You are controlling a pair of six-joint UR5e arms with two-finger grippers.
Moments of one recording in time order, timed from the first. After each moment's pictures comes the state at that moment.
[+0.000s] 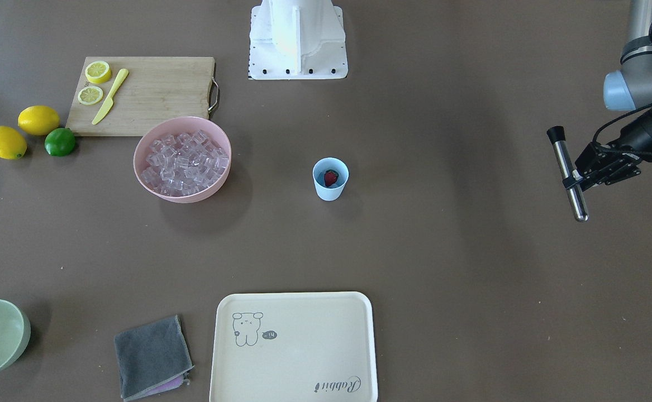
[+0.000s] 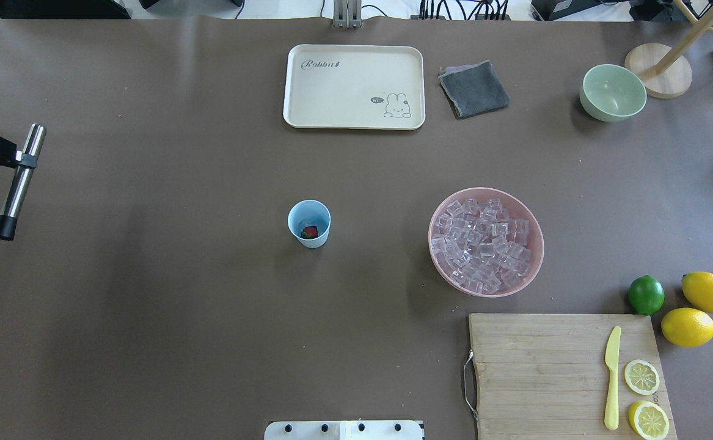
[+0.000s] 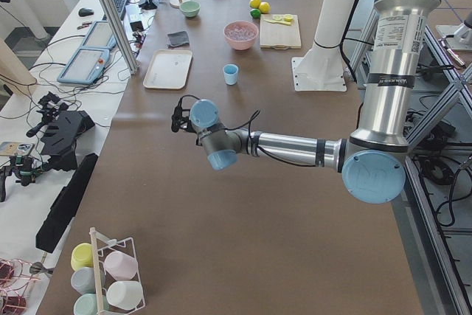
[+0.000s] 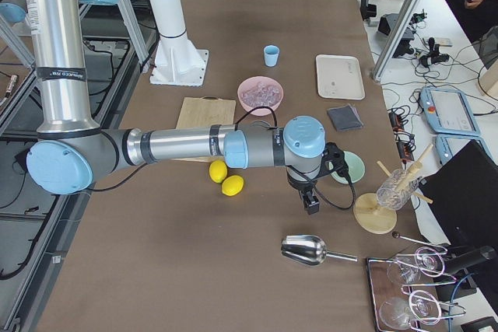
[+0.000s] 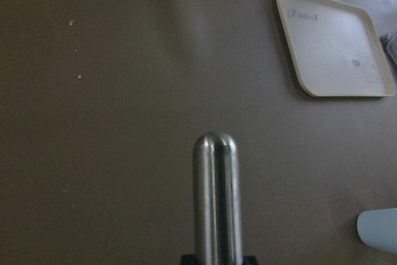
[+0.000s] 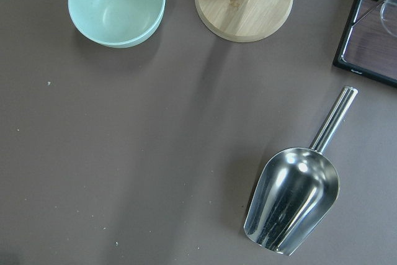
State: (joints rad) left arm -1.20 -1.64 -1.43 -2.60 -2.48 -0.91; right arm 1.65 -1.51 1.65 -1.58 2.42 -0.32
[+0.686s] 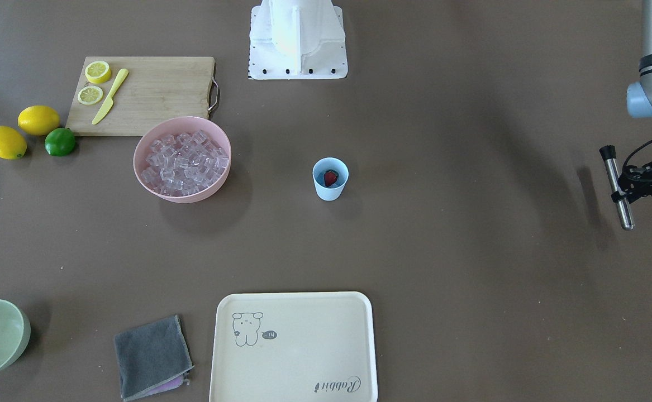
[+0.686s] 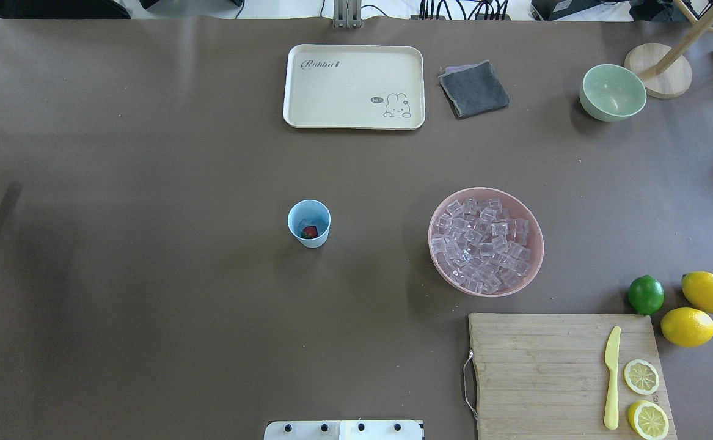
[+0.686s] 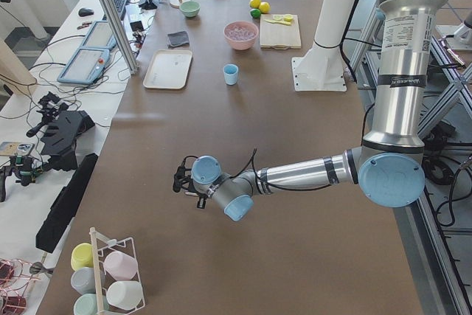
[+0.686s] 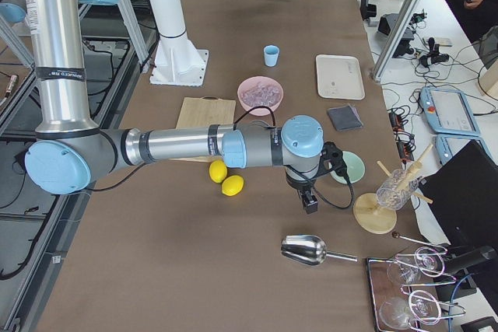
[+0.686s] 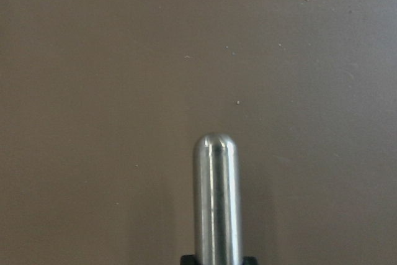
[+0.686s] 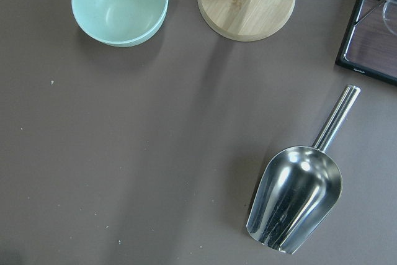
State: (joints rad) left arm -1.24 -1.60 -1.24 -2.53 -2.37 -0.57; right arm 1.65 -1.51 1.66 -1.58 2.43 -0.32
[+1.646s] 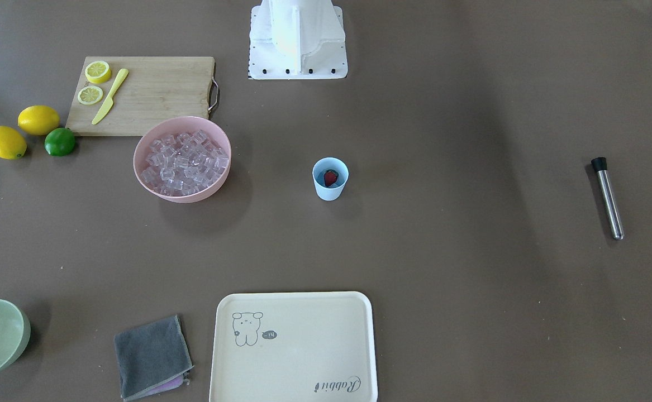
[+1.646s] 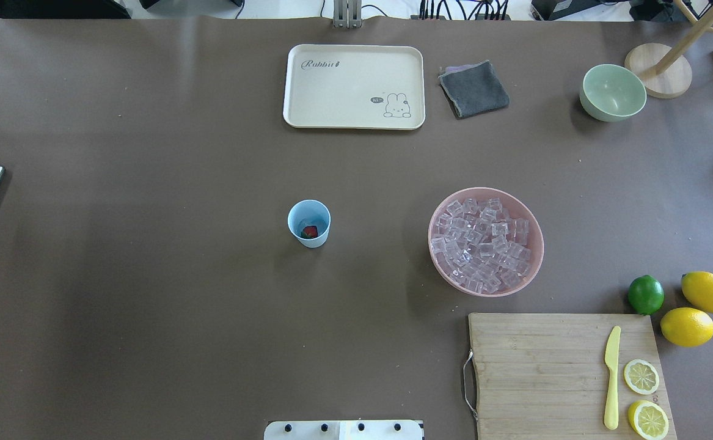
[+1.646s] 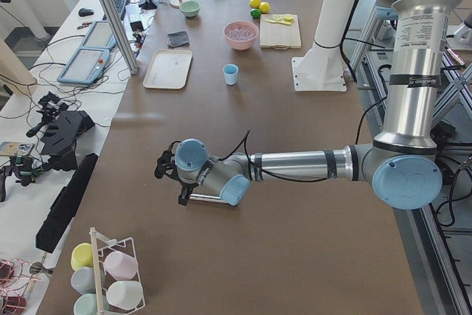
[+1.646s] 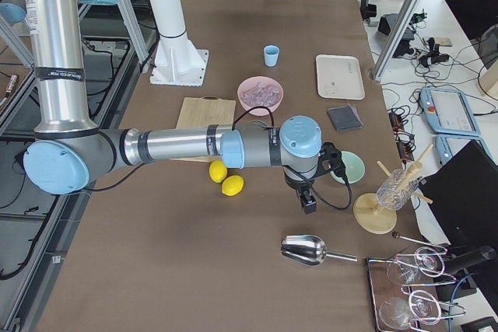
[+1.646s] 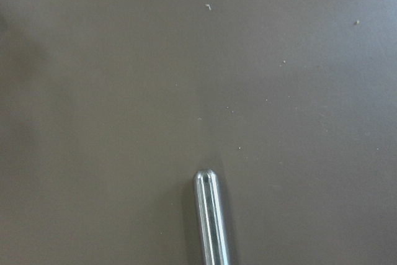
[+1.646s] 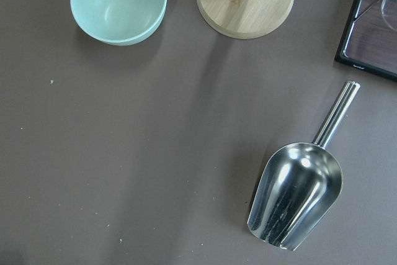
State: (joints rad) left arm -1.48 -1.61 -1.55 -1.96 -2.45 -0.12; right arm 1.65 -1.52 1.66 -1.58 2.43 -0.31
